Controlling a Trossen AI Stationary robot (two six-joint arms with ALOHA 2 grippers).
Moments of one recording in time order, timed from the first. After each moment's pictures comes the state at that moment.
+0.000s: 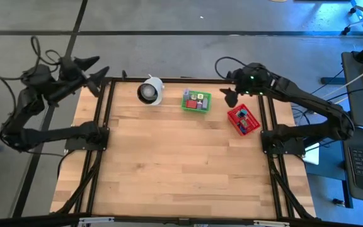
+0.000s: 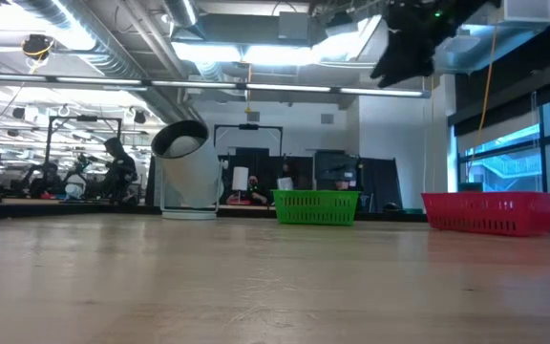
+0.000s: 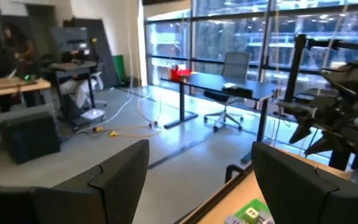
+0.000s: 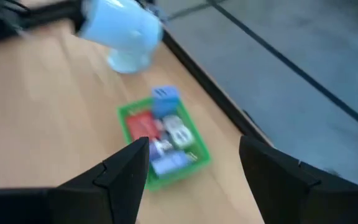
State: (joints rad) left arm 0.49 0.62 1.26 -0.64 -0.31 -0.03; right arm -0.50 1.11 1.07 -0.60 0.02 0.01
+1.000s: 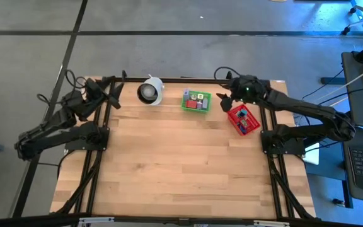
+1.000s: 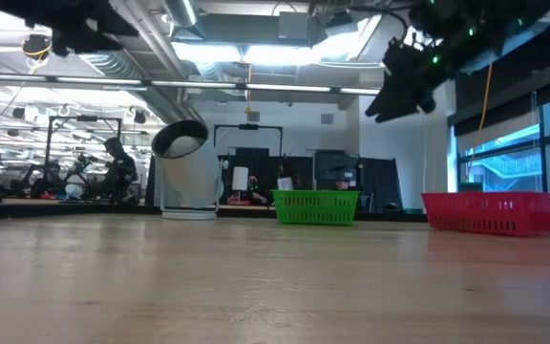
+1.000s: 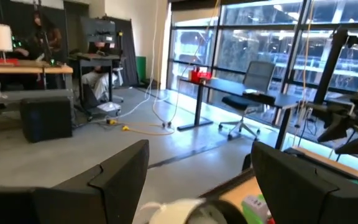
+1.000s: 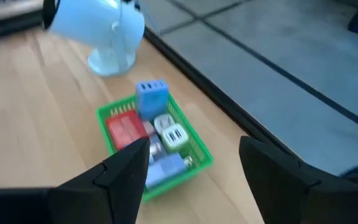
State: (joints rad) left arm 0.49 0.28 0.51 -0.17 -0.43 -0.10; right arm -0.50 1.07 0.76 -0.25 0.09 0.04
